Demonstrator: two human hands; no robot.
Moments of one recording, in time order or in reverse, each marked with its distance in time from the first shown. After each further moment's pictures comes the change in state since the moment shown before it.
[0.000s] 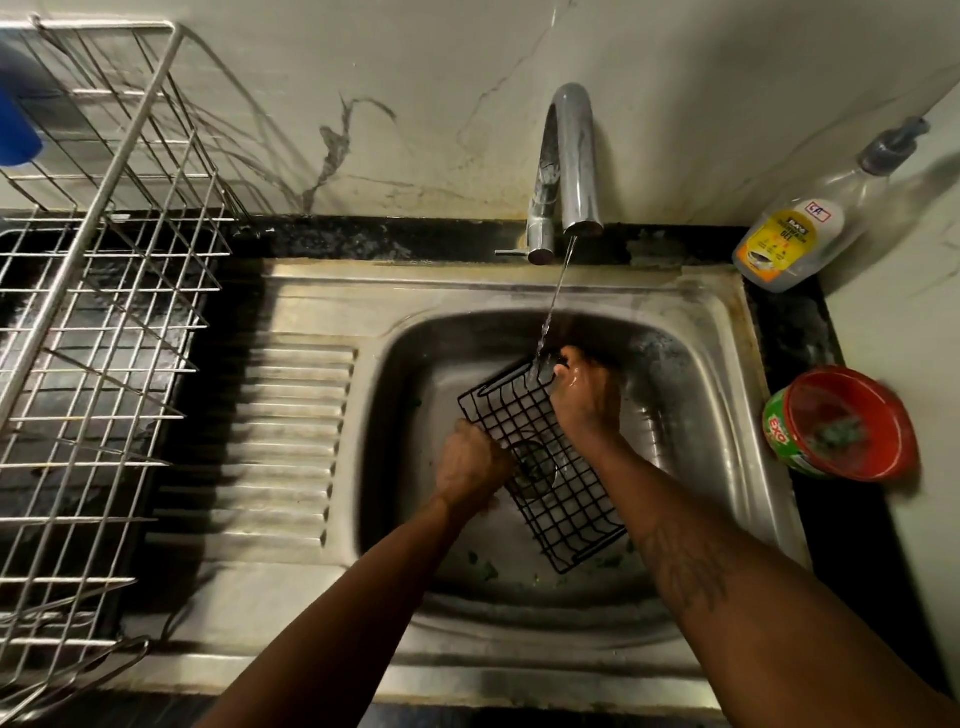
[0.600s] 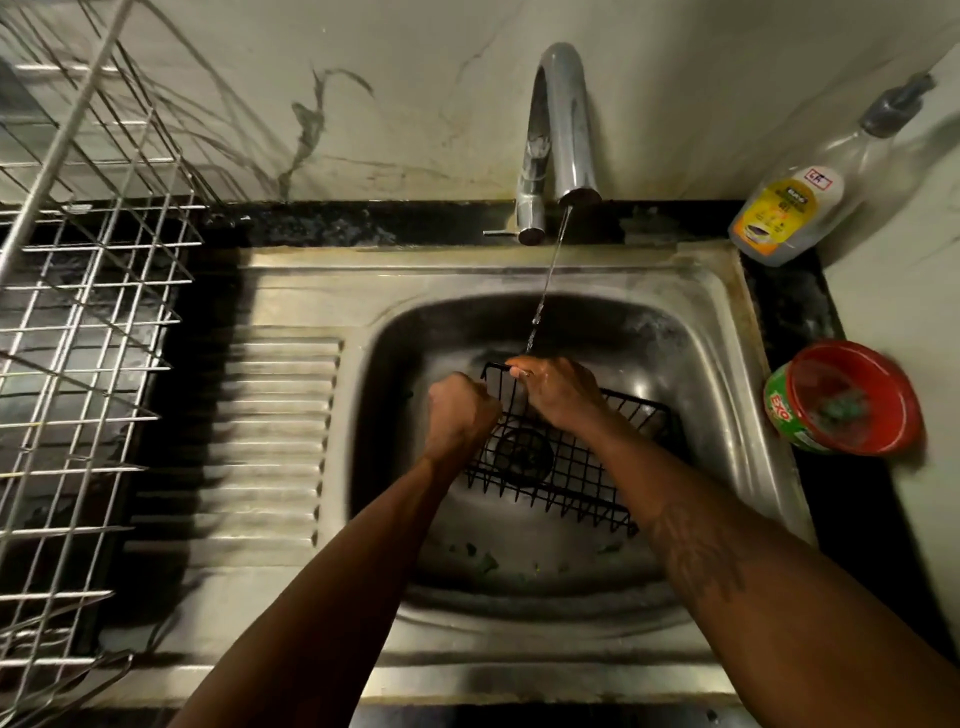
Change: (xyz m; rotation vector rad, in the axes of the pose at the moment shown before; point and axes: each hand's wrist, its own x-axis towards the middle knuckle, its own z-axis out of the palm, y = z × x) left_hand 0.041 0.017 -0.012 0.154 0.134 0.246; right_hand -0.003 -0.009 -0.009 -0.036 -0.328 -0.341
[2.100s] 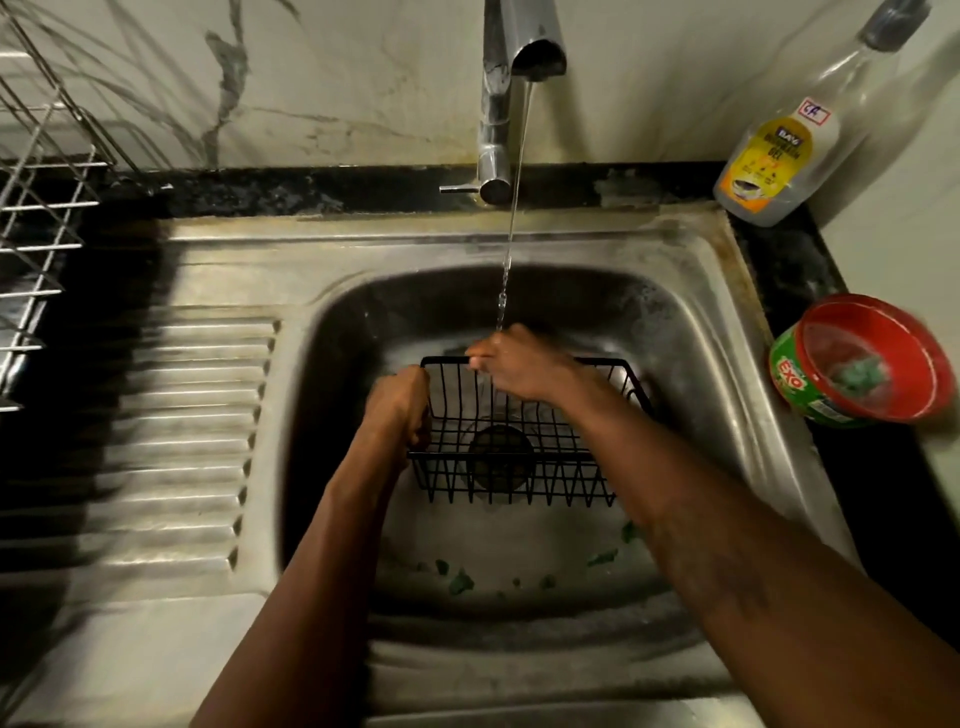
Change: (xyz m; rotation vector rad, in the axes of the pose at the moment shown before) left_hand 0.020 -0.023 0.001 -0.634 -0.069 -0.425; right_hand 0.023 -0.002 -0.005 0.030 -0.278 -0.096
